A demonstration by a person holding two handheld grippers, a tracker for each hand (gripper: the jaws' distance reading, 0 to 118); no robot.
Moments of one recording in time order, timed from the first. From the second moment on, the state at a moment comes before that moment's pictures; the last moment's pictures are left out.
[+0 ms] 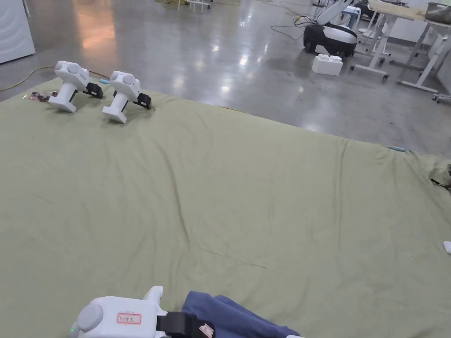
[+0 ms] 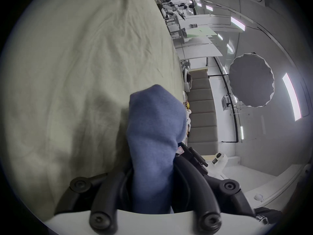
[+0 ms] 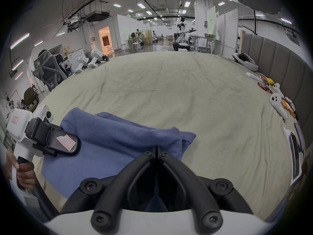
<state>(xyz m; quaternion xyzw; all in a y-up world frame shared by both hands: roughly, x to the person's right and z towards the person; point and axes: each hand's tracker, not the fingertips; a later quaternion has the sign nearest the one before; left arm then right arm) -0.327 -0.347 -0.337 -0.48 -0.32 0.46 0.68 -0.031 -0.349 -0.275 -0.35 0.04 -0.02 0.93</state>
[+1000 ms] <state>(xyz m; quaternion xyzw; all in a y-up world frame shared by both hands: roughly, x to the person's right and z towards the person) -0.704 -0.220 -0.328 -0.54 0.11 0.32 0.77 0.034 -0.228 -0.340 -0.21 -0.03 0.03 0.98</state>
